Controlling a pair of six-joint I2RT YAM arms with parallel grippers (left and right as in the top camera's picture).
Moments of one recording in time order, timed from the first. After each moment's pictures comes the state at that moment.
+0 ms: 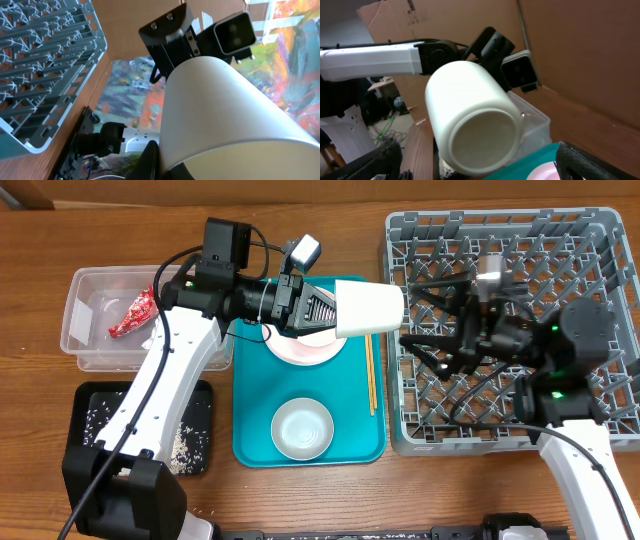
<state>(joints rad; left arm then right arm) -0.23 1.69 1.48 -0.70 1.55 -0.46 0.02 1.16 0.85 0.44 -1.24 0.38</state>
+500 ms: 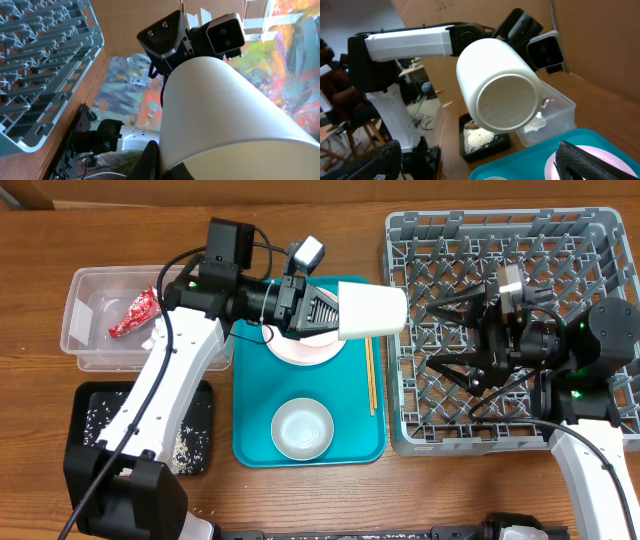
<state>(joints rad) -0.25 1.69 1.48 -0.70 1.55 -0.47 -0.10 1.16 0.85 0.44 -1.52 0.41</state>
